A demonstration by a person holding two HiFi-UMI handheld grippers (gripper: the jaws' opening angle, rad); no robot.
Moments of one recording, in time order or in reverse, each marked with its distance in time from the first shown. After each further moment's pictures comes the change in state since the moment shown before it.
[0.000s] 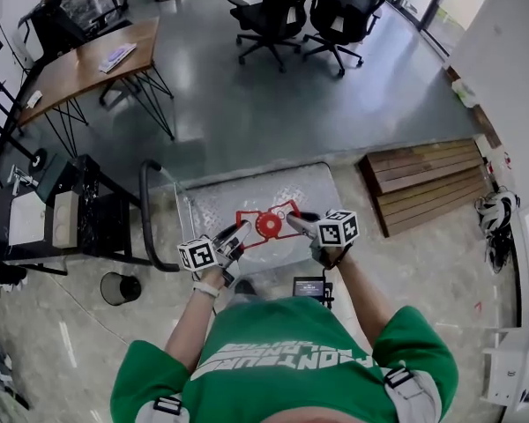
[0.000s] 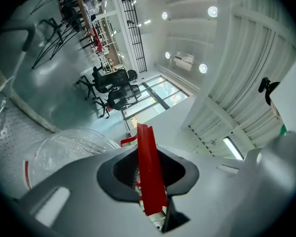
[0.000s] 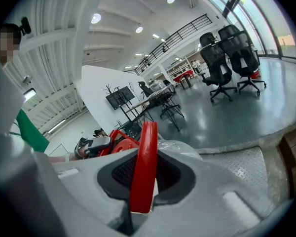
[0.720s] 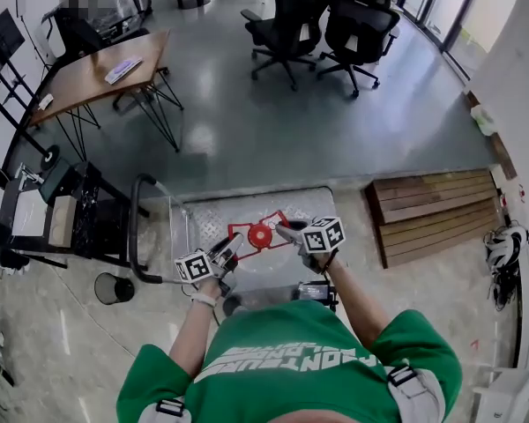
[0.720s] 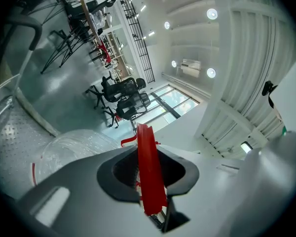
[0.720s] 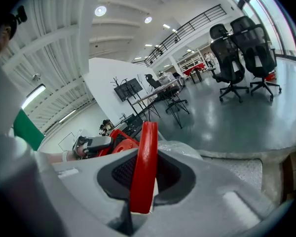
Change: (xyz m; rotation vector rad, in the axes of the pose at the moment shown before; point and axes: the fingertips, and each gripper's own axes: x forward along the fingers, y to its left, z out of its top) left arm 0.071 0.029 0.006 -0.002 -0.146 0.129; right arm 0.004 -0.075 0.037 -0.091 0.108 0.106
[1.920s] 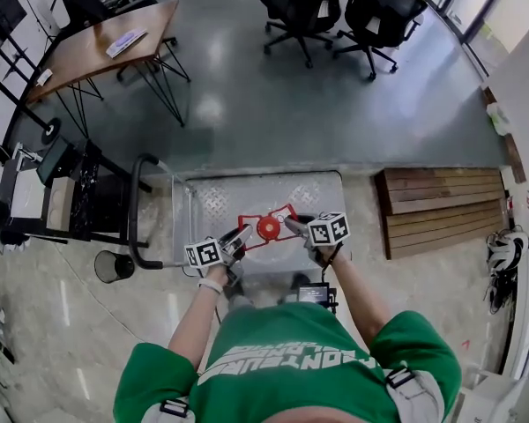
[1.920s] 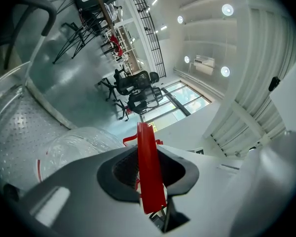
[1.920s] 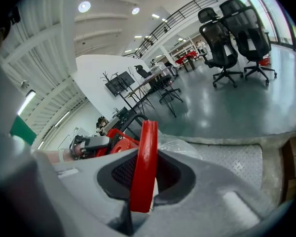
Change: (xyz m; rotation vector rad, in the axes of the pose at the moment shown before) left arm 0.021 0.067 -0.019 -0.079 0.058 0.095; right arm 0.033 -0.056 -0.036 0.095 0.093 -0.019
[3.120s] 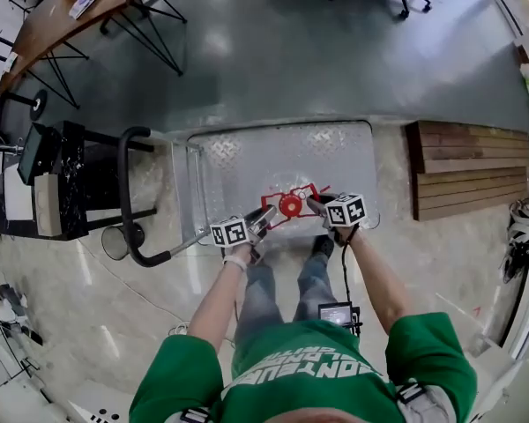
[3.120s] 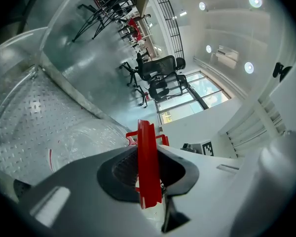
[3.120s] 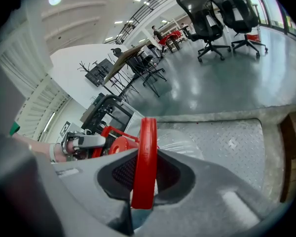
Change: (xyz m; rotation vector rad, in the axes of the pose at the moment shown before) left arm 0.041 0.177 -0.056 -0.120 0.153 0.152; right arm 0.103 -0.125 -0.105 0.150 0.171 -0.091
